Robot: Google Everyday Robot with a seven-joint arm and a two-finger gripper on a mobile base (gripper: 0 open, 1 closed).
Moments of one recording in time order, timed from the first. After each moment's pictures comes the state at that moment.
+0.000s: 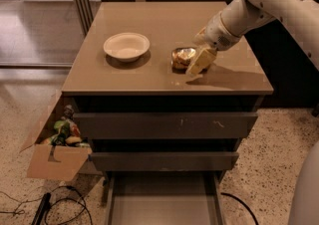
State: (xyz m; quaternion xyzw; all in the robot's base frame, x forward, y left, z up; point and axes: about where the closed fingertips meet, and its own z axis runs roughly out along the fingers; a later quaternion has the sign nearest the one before) arm 0.676 -0.120 0.846 -0.61 0.73 0.12 0.28
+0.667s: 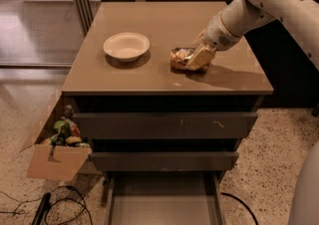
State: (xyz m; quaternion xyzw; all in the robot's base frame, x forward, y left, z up) arm 0.676 -0.120 0.846 -0.61 0.73 0.12 0.28
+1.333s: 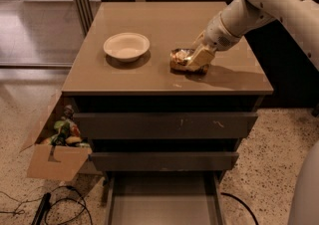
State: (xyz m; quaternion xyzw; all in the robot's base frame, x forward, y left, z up) arm 0.676 -0.120 0.846 -0.61 0.73 0.12 0.28
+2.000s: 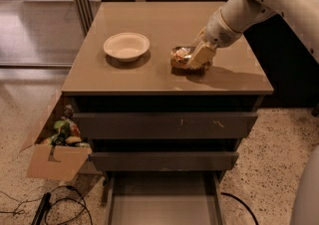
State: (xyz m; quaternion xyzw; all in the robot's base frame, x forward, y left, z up) arm 0.671 -0.118 0.858 -0.62 0.73 0.11 0.28
